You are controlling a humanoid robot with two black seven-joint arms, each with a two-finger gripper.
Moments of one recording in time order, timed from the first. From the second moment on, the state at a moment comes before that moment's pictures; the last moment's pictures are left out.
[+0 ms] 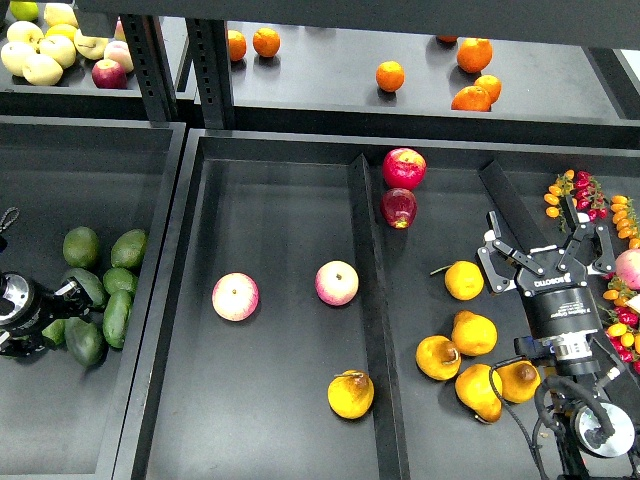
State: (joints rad) left arm -0.85 0.48 0.05 -0.52 0.35 -0.49 0.49; right arm -0.02 0.01 1.59 1.27 0.01 0.58 -0.13
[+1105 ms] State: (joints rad) left arm -0.86 0.43 0.00 -0.52 0.35 -0.49 0.49; right arm 0.24 -0.25 1.23 1.24 -0.11 0.46 -0.33
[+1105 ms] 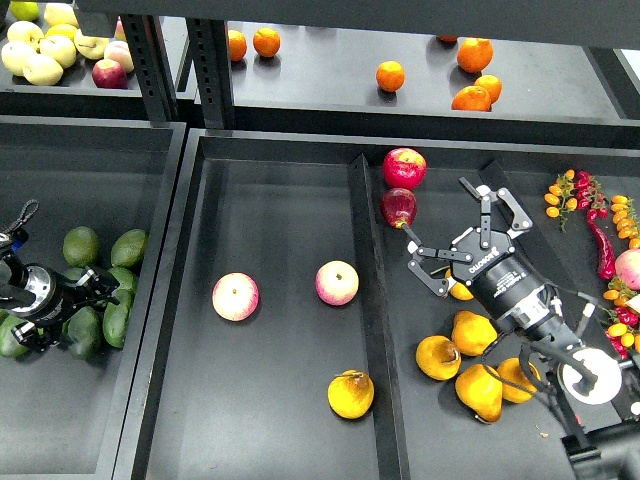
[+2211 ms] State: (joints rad) left arm -0.86 0.39 -0.10 -0.49 0.35 -0.49 0.49; right arm 0.76 -0.42 0.16 0.97 -0.17 0.58 -0.49
